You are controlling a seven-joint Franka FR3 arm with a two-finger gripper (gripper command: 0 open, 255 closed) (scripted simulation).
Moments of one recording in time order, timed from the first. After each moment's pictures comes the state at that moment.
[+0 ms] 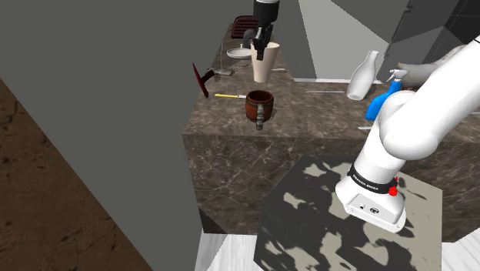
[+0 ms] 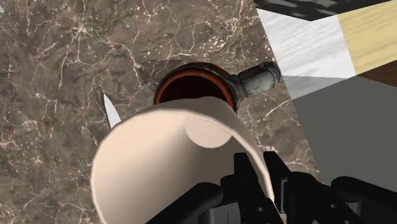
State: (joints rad) arm 0.16 -0.38 -0.05 -2.13 -0.15 1.84 -0.14
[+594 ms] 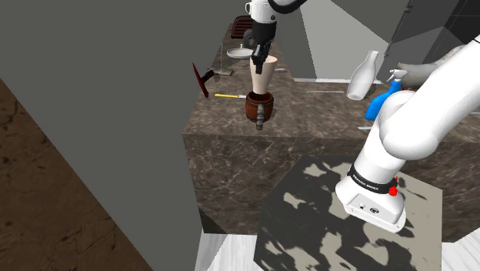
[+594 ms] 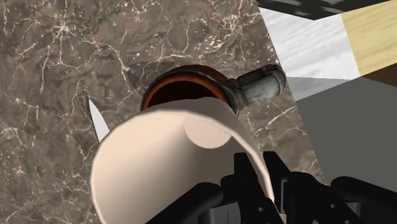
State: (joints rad) arm 0.16 -0.38 -0.05 -2.25 -0.16 1.96 -0.12
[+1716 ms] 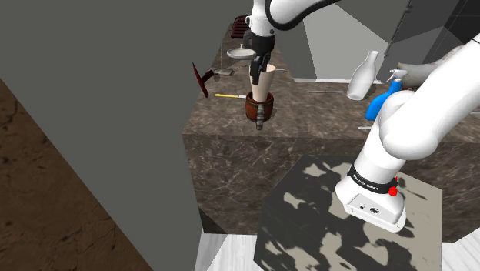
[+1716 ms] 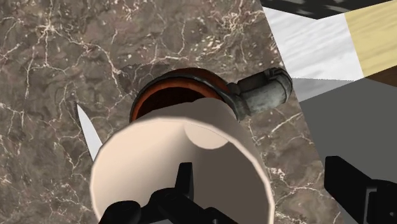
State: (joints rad) arm 0.16 -0.37 -0.05 -2.33 -0.17 2.06 -0.11
